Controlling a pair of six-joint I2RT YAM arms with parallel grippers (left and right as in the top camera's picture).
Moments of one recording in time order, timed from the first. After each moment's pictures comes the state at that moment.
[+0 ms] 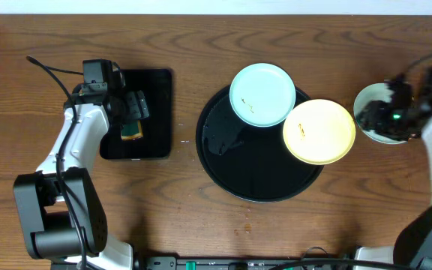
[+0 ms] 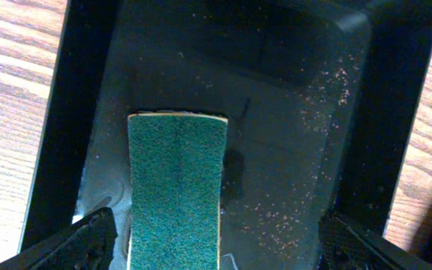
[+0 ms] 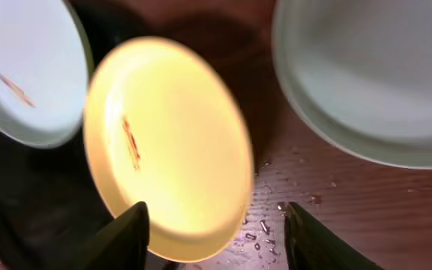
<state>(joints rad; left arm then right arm) 0.10 1.72 1.15 -0.58 0.10 -0.20 -0.30 1.60 1.24 -0.93 -0.33 -0.02</state>
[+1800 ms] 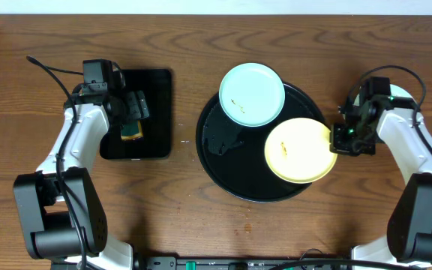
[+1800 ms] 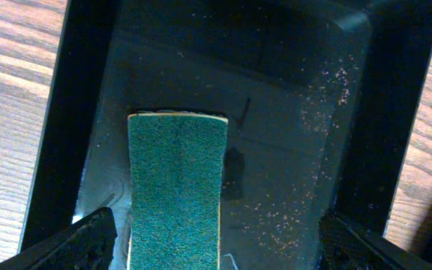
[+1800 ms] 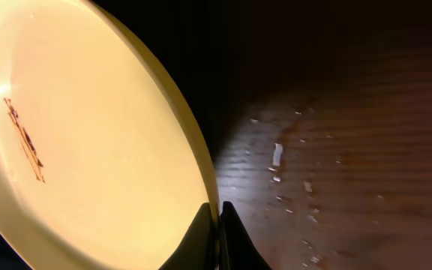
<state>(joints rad) 0.10 1.72 1.15 -0.58 0.10 -0.20 -0.07 1.71 1.12 -0.95 -0.16 0.06</state>
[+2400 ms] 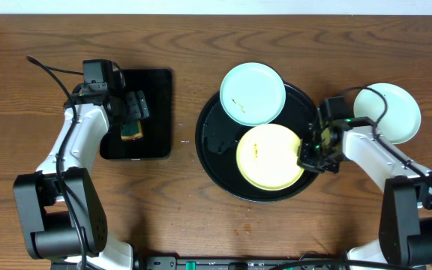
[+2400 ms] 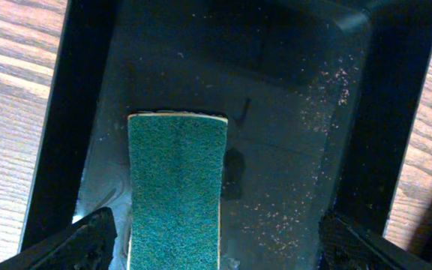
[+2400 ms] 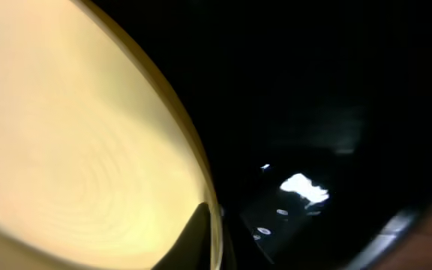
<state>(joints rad) 0.10 1.72 1.15 -0.58 0.10 -0.20 0.14 1.69 0.91 -0.75 -0.24 0.39</state>
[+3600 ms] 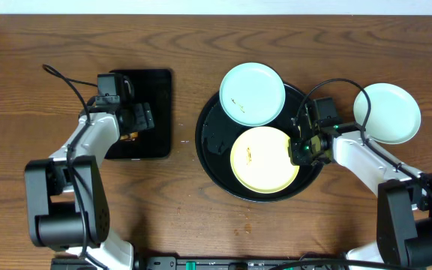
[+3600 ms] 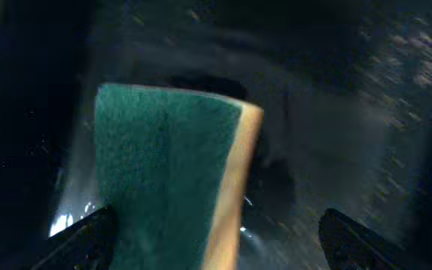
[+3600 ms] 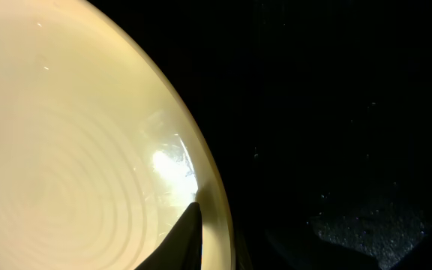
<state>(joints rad) 0.07 1.78 1.02 -0.39 -0.01 -0.20 0.22 1.69 0.87 -0.55 -0.19 0.17</state>
